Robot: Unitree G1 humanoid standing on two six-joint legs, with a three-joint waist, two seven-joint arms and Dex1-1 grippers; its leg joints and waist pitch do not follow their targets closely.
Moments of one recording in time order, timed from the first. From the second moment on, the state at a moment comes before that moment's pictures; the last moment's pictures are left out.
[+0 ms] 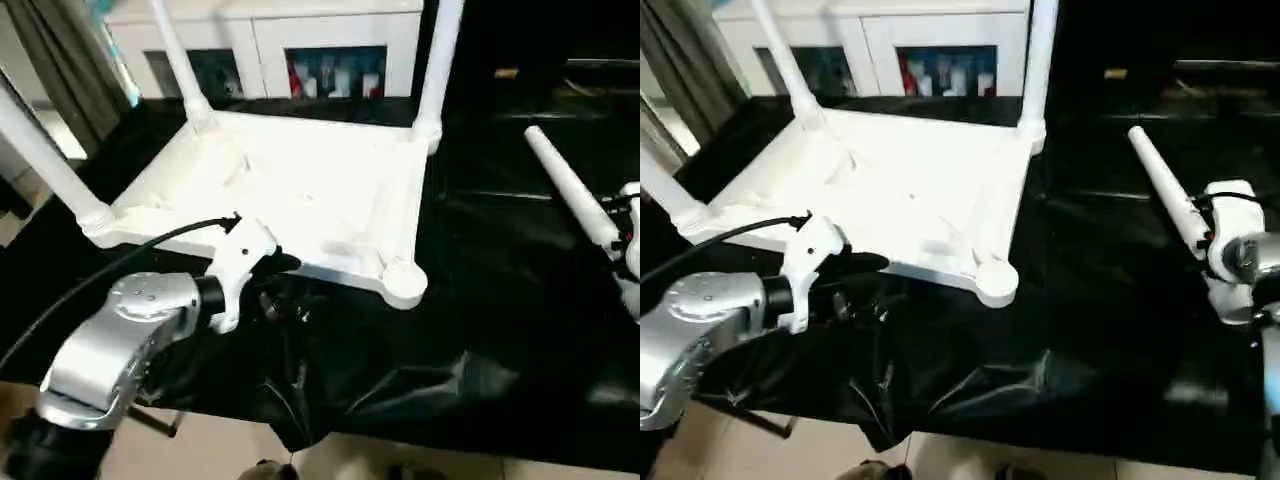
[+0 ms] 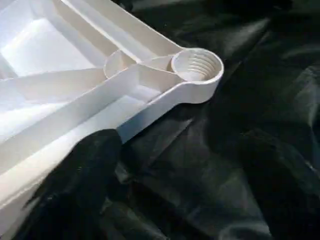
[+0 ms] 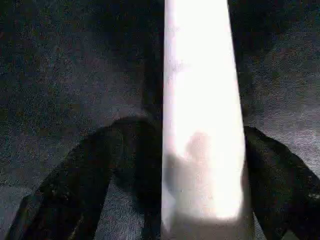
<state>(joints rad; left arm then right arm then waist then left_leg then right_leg) -0.30 0.51 -0.15 -0.38 -0.28 0.82 -0.81 -0.98 -0.79 -0.06 1.31 -0.10 0.48 0.60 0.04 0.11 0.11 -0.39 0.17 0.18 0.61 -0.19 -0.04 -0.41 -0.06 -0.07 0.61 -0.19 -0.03</state>
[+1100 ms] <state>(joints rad) -0.39 0.39 -0.11 -0.23 -0.28 0.69 -0.68 -0.98 -0.82 -0.28 1.34 0.06 0.53 0.61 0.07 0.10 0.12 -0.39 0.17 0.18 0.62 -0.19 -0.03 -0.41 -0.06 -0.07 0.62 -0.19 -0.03</state>
